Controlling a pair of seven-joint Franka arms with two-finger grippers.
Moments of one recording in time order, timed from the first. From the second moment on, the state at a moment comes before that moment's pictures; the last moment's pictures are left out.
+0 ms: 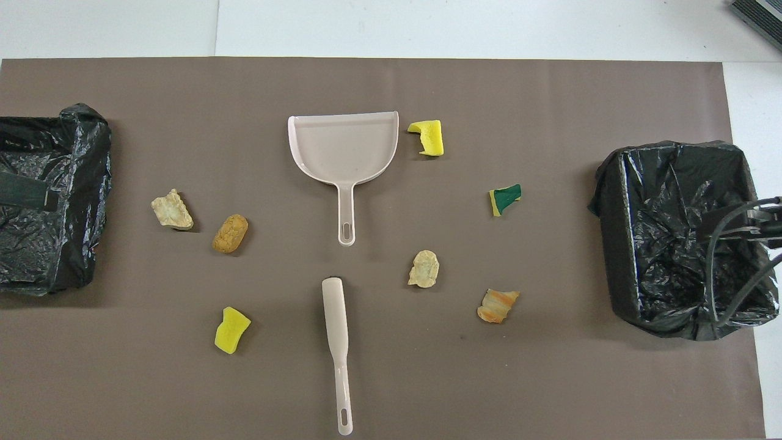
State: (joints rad) left arm -0.11 -0.02 0.07 -1.44 -0.03 1.46 0.06; right arm -0.04 -0.07 -0.03 -1.66 -0.02 1.50 0.03
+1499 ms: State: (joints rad) left arm -0.32 -0.07 0.03 -1.67 -0.03 1.55 -0.11; right arm -0.01 -0.09 0.00 -1.71 -0.02 1.52 0.03
